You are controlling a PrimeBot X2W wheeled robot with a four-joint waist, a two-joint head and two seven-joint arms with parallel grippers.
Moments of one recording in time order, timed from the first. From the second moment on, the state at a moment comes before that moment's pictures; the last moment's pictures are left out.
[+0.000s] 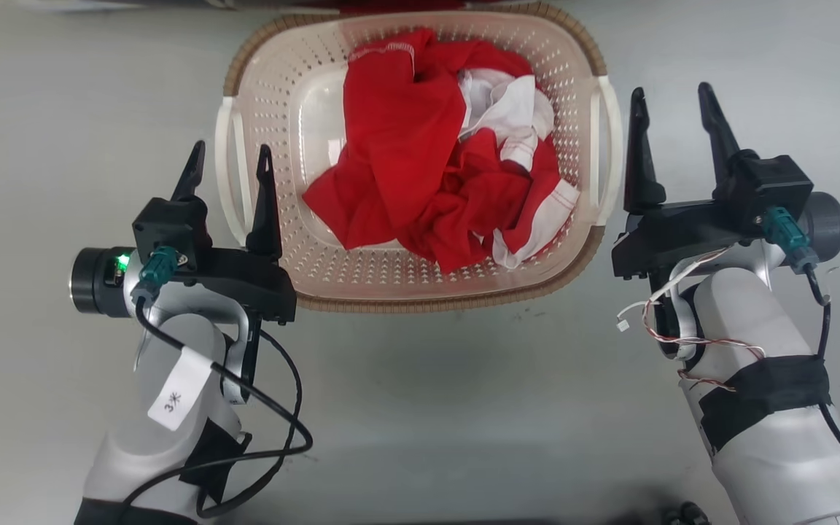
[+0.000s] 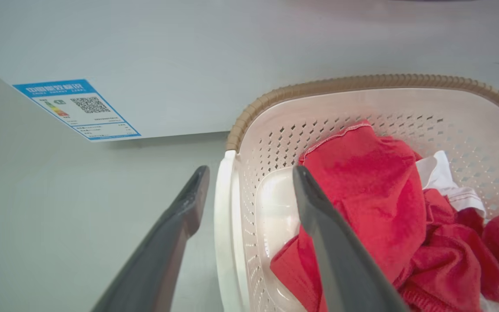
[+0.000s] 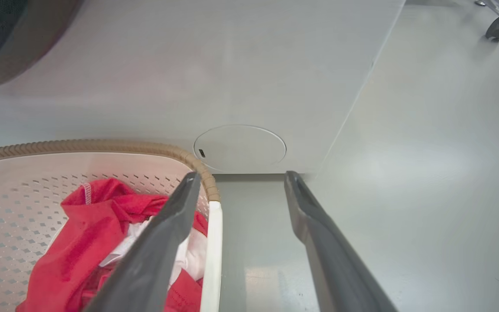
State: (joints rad) left arm -0.68 0.04 -0.19 0.63 -0.22 0.06 -0.25; right arm -0.73 -0.06 0.22 0.51 0.15 -0.11 -0.26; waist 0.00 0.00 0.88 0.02
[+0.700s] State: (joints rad) left arm -0.80 0.05 -0.18 0.86 -0.23 0.05 -0.25; right arm -0.81 -0.06 0.36 0.67 0.27 -0.11 -0.26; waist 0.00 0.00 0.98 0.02
